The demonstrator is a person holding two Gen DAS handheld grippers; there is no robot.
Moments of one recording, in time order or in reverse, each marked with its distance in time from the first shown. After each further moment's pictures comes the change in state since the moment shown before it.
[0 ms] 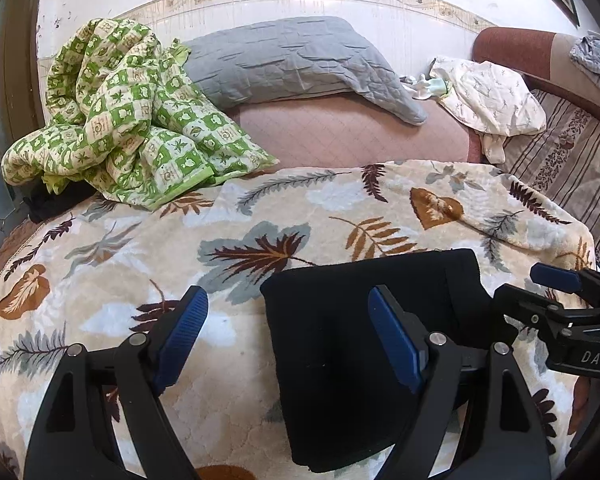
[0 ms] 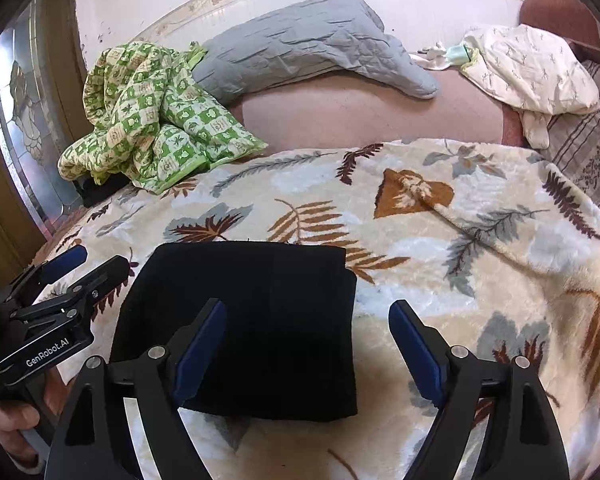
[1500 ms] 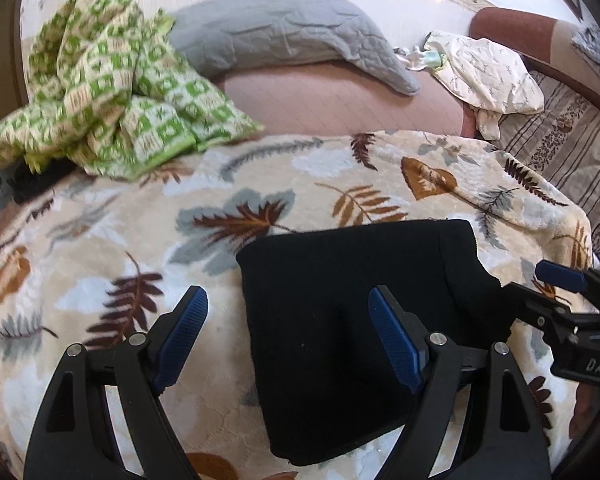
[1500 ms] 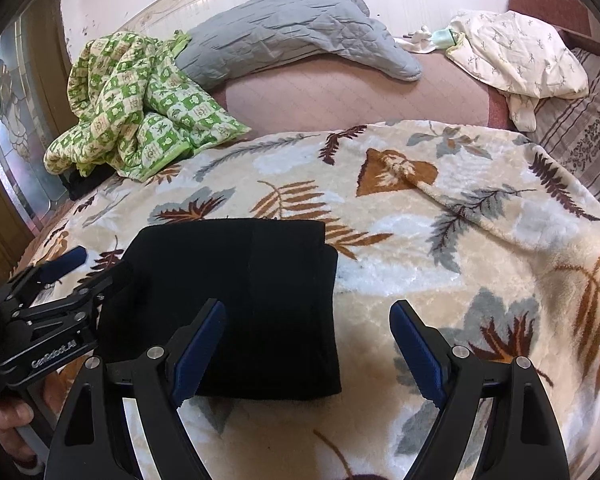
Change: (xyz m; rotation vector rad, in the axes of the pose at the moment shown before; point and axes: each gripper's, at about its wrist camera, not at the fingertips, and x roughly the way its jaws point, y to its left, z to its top) left arm 0.020 -0.006 -0.009 -0.011 0.122 -0.044; right arm 0.001 -0.008 -0.011 0.022 0.062 -0.041
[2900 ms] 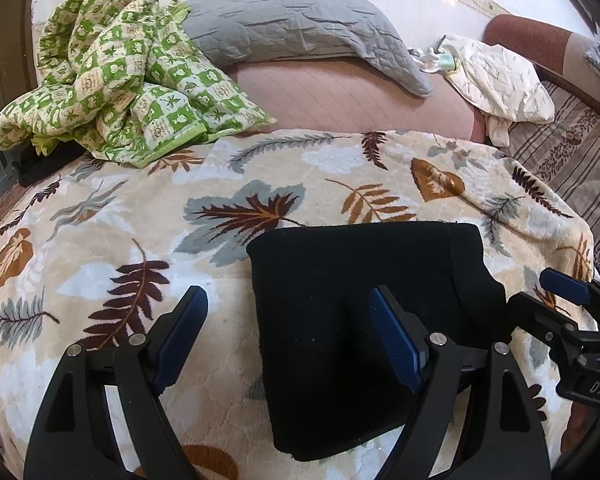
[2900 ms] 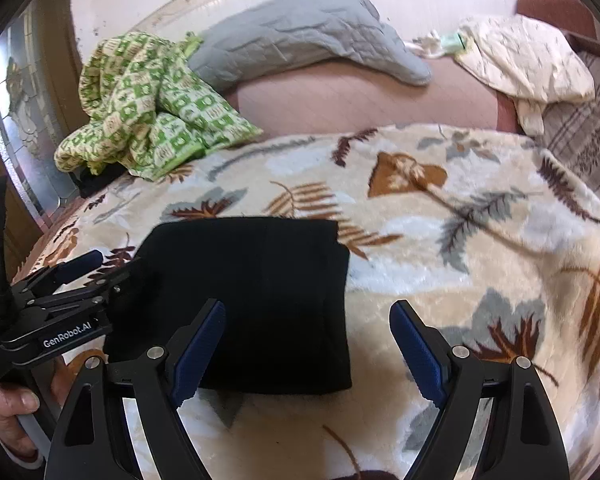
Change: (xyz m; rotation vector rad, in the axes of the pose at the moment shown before) left arm -0.003 0.005 -0.002 -0.039 0.008 0.014; right arm -0.006 0.010 -0.003 -0.030 -0.037 0.033
